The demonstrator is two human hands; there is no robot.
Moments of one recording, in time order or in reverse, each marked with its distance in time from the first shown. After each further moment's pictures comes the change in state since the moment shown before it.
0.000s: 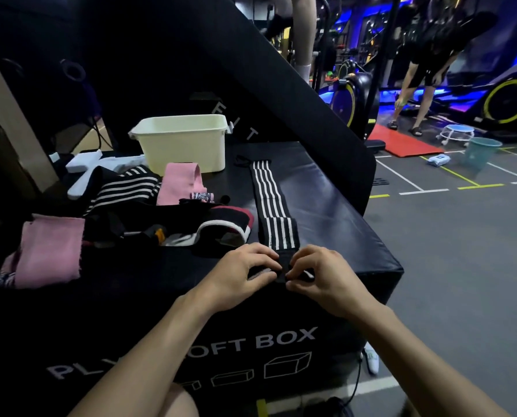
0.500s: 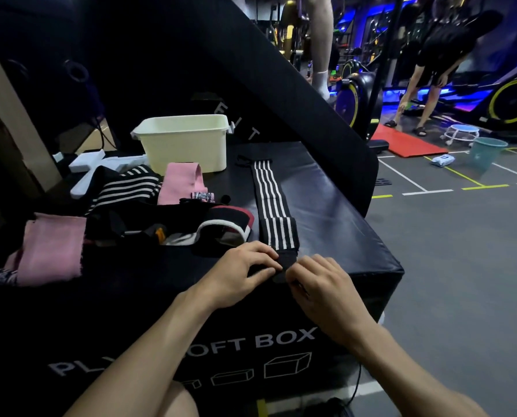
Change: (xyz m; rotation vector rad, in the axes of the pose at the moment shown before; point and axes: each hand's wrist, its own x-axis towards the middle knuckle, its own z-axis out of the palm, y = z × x) left_hand 0.004 0.000 0.001 0.002 0.000 0.022; right_hand -0.023 -0.008 0.020 -0.297 0.295 -0.294
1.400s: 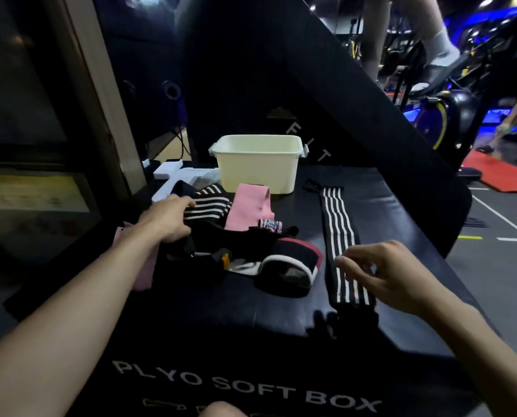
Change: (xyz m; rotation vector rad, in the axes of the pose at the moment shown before) left_hand -0.022 -0.089 -0.237 0.683 0.020 -0.954; right_hand 0.135 0.048 -0.009 0.317 -0.234 -0.086
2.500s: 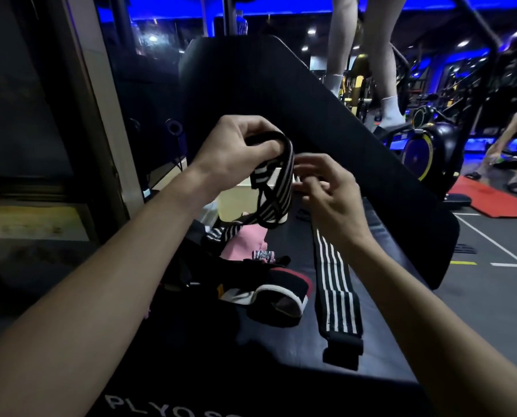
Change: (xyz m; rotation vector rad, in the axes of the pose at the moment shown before) left_hand -0.068 0.148 -0.154 -1.010 0.367 0.629; right_hand 0.122 -0.081 -0.047 0.660 0.523 0.107
